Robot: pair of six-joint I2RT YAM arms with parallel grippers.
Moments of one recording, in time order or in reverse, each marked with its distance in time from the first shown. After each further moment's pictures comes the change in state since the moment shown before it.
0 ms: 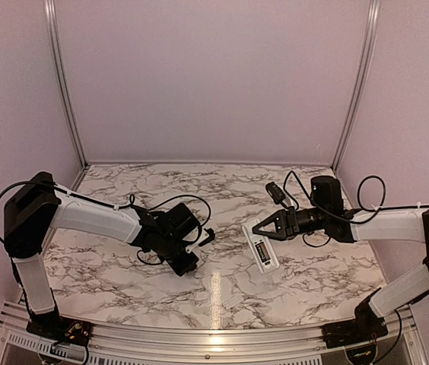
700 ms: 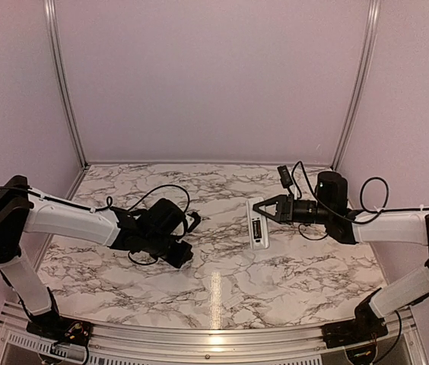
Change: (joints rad) left arm 0.008 -0.150 -0.135 0.152 -0.063 -0.244; right arm 0.003 -0.026 -0.011 0.167 0.344 0.034
